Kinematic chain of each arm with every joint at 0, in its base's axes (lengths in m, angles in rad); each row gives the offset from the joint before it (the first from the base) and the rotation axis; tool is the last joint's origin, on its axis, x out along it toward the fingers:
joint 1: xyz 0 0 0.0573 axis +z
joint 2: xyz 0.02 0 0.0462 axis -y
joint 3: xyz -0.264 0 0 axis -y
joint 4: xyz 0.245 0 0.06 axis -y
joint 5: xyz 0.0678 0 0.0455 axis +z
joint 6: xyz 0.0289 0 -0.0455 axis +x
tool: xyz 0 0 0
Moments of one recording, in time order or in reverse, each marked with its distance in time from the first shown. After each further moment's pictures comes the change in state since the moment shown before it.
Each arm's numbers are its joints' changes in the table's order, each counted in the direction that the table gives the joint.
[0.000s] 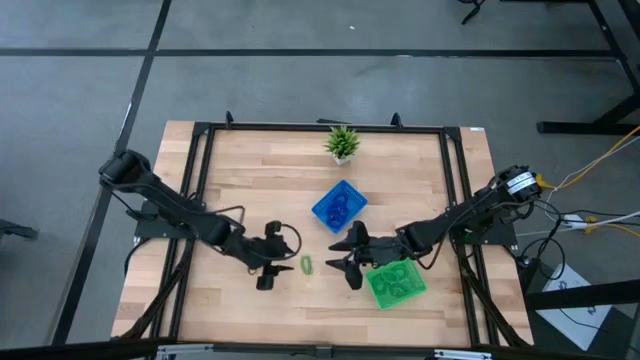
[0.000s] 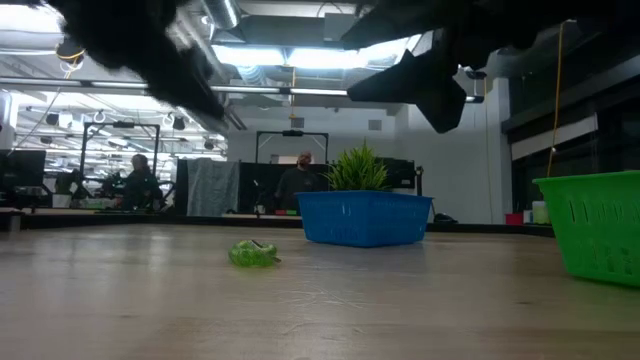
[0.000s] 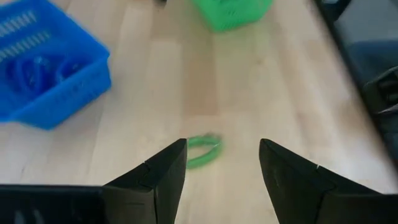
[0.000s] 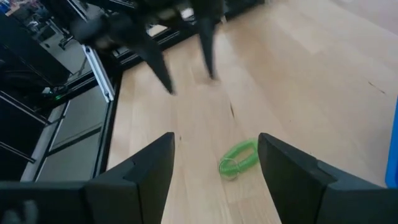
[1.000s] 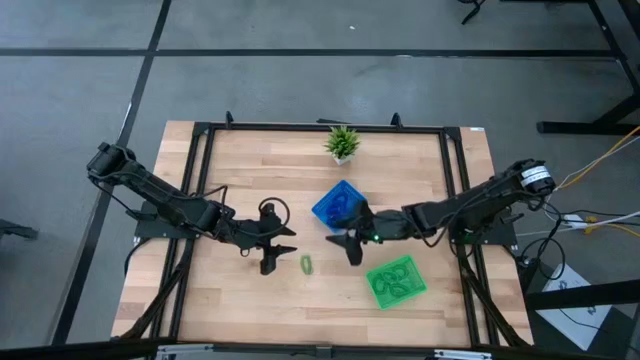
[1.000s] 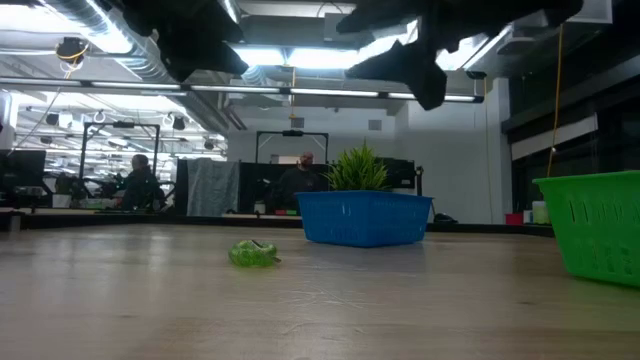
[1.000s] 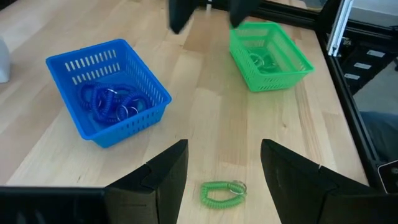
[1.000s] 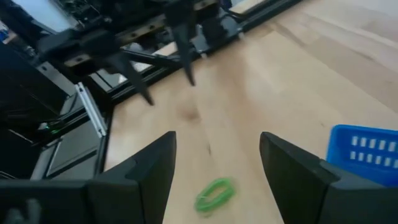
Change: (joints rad) left arm 0.076 0.137 0.000 -0.013 0.091 -0.111; right arm -0.148 0.141 0.000 -0.086 0.070 -0.033
